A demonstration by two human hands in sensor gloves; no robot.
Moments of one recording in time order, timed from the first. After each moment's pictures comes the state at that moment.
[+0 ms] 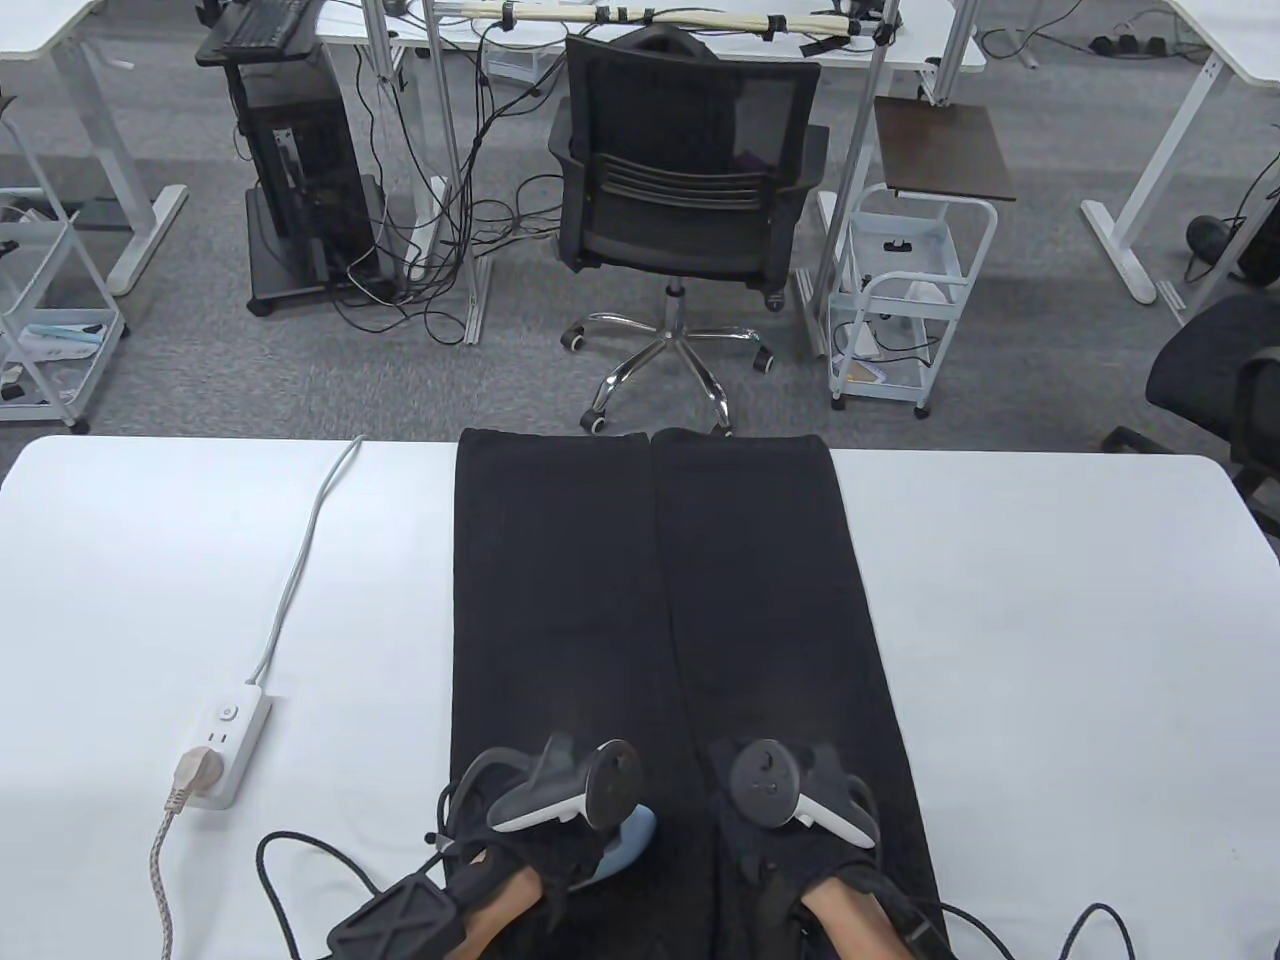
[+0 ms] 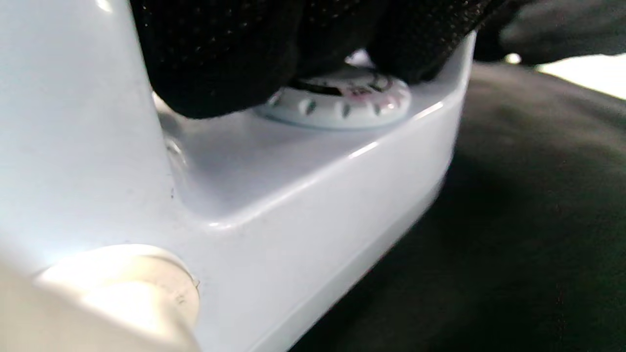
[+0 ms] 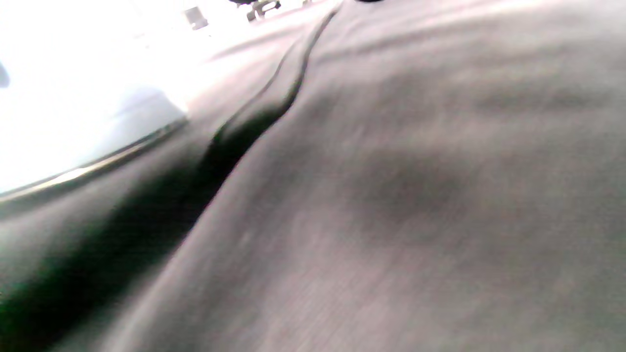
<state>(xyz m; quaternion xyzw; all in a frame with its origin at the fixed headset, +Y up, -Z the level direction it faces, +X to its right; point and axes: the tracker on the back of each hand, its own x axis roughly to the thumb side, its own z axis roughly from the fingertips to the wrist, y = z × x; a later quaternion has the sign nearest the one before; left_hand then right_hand) -0.075 -0.744 -0.316 -0.19 -0.20 -0.02 0.96 0.138 -0.785 -0.333 0.16 0.17 0.96 0.13</state>
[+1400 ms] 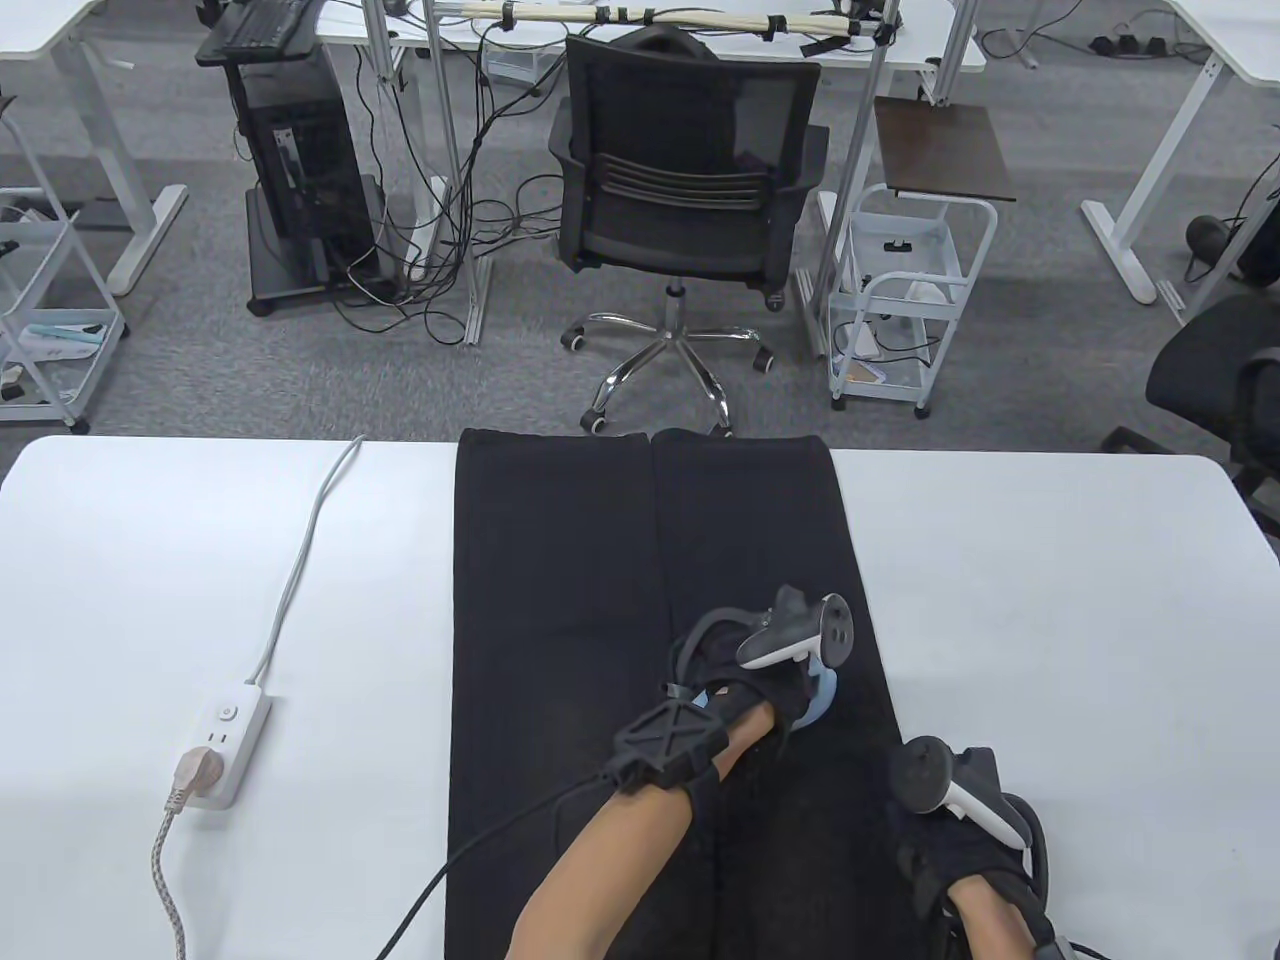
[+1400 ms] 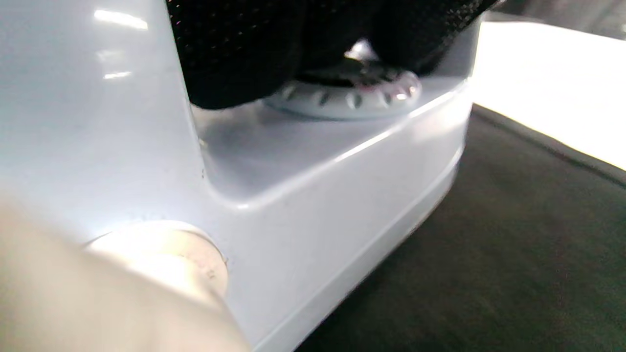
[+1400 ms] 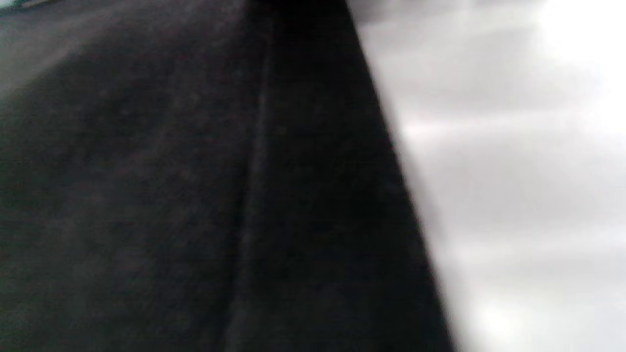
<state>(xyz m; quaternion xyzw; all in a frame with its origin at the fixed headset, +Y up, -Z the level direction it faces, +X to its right) 0.100 -0.757 -0.480 -0.18 -0.15 -0.02 0.97 0.277 -0.825 -0.342 -0.01 0.27 0.96 0.08</state>
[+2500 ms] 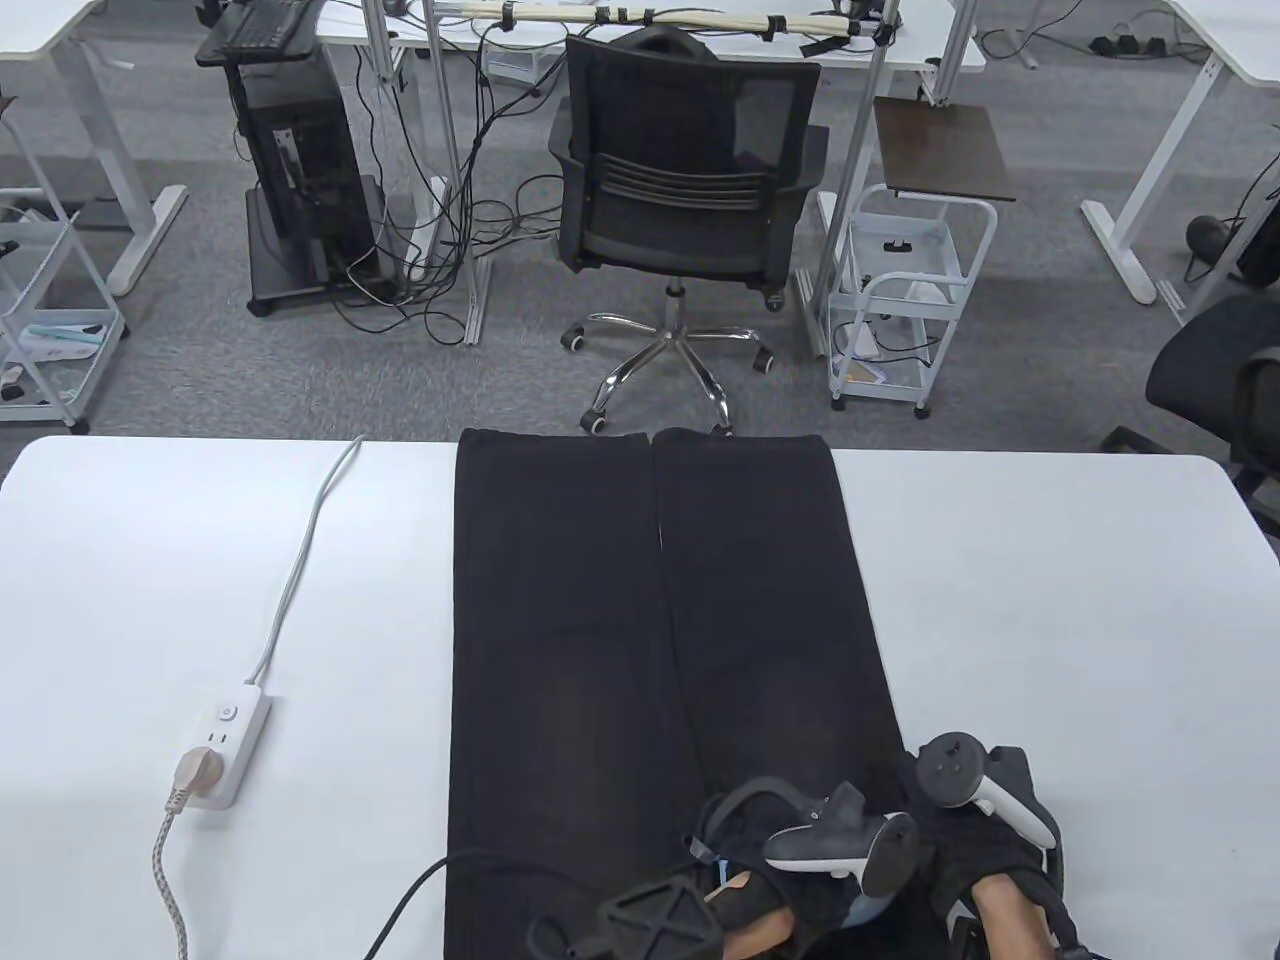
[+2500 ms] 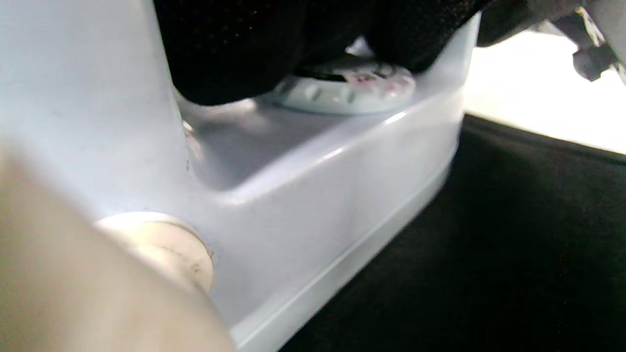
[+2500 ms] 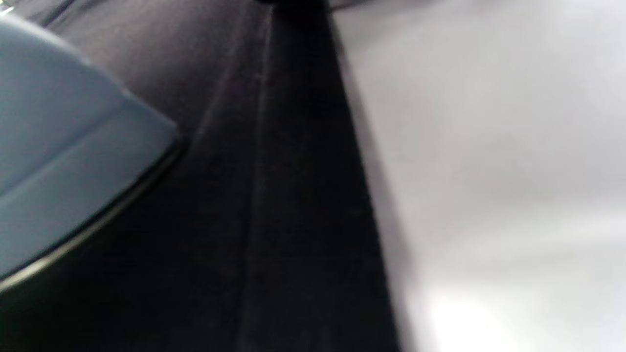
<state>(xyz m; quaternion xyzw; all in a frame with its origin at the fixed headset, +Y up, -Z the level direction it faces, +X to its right) 0.129 -0.763 -0.291 -0.17 -0.35 -0.06 0.92 0.294 -0.821 -0.340 -0.01 0.29 0.95 0.14</state>
